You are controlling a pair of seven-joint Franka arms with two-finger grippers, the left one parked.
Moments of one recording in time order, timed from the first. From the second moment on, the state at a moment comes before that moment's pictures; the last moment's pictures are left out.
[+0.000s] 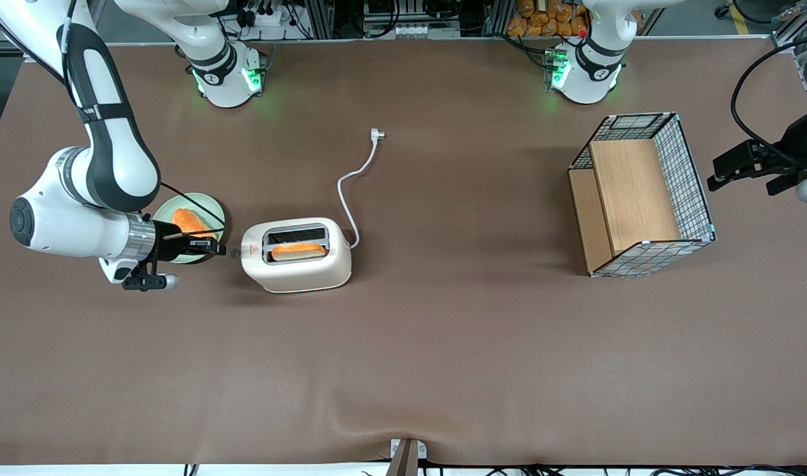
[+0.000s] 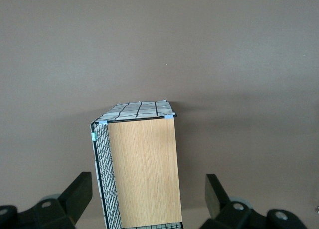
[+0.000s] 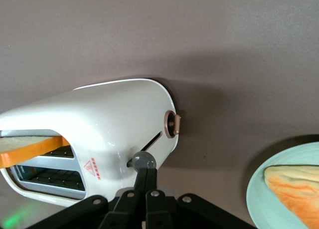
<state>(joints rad) 0.05 0.31 -0.01 -1.91 0.49 2.01 -0.17</state>
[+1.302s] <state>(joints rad) 0.06 0.34 -0.01 -1.92 0.53 2.04 -0.17</state>
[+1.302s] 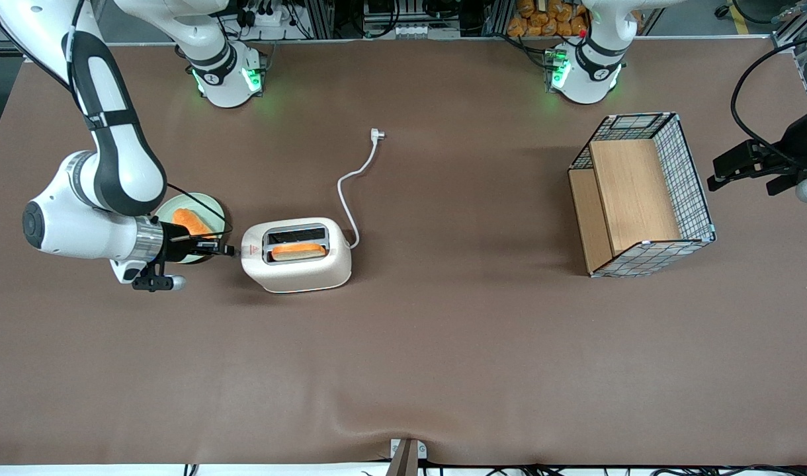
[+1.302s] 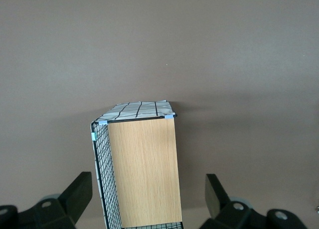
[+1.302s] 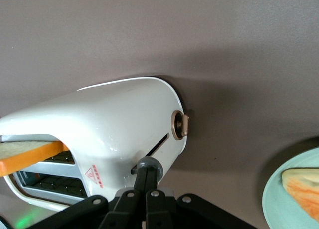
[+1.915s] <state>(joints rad) 0.06 0.35 -0.01 -1.92 0.53 2.05 -0.18</state>
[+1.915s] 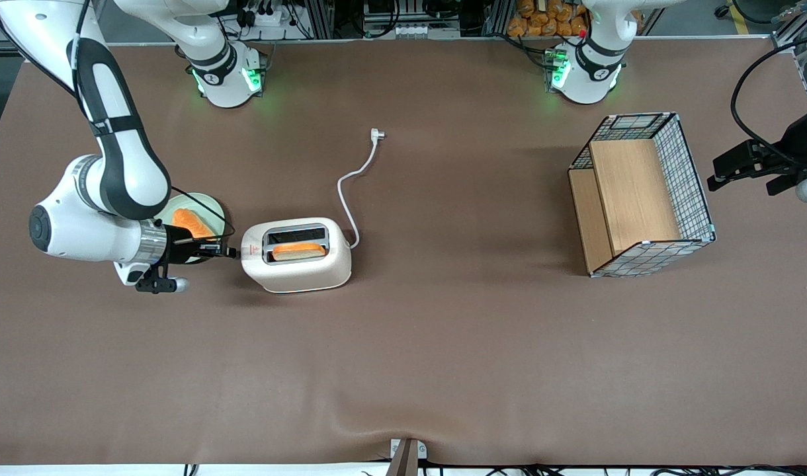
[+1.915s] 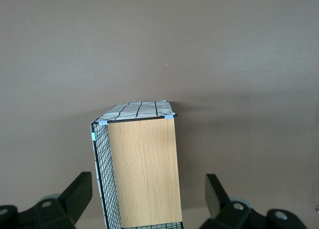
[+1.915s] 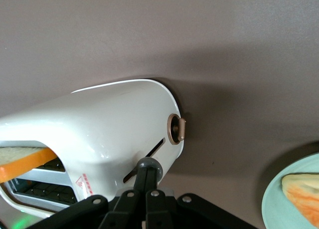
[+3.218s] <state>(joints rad) 0.06 0.40 -0.01 -1.92 0.56 2.08 -0.25</state>
